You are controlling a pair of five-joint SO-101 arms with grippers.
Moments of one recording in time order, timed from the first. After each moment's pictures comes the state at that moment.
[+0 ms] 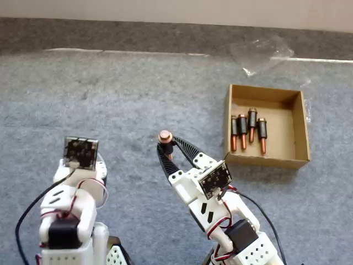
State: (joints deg) left arm -7.8 -103.6 80.4 65.4 -6.5; right arm -40.5 -102.7 95.7 15.9 7.5
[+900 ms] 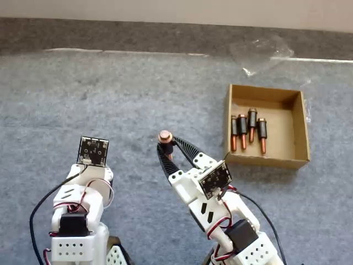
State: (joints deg) left arm -7.8 -103.6 95.9 59.9 -6.5; right arm -40.5 -102.7 95.7 15.9 7.5
